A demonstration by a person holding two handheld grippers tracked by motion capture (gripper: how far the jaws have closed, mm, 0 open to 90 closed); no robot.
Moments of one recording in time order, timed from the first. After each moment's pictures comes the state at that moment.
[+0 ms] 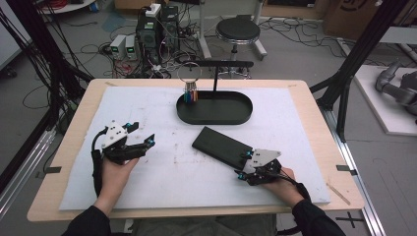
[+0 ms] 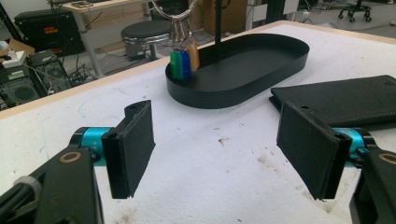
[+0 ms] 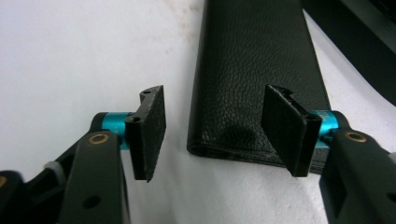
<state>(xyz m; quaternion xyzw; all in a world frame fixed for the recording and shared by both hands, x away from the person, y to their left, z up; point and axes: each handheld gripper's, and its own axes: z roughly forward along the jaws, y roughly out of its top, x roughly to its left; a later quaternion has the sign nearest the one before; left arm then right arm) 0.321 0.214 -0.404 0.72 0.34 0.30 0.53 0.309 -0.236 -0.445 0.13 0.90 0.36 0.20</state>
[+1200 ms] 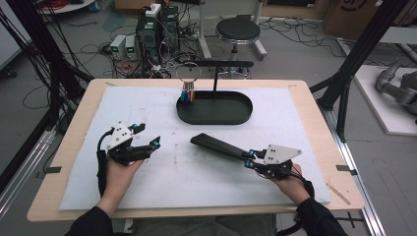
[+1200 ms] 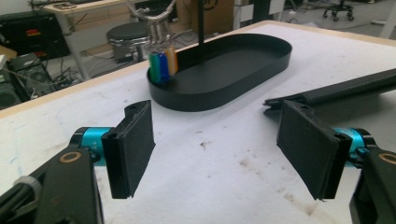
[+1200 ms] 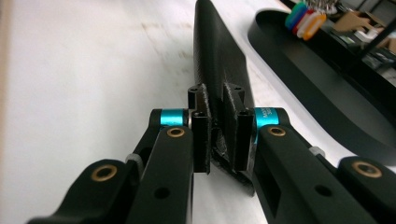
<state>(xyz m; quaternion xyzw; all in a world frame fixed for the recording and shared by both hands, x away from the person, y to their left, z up) 0.321 0.197 -0.406 0.73 0.32 0.28 0.54 0.300 -0.257 -0.409 0.11 0.85 0.46 0.22</state>
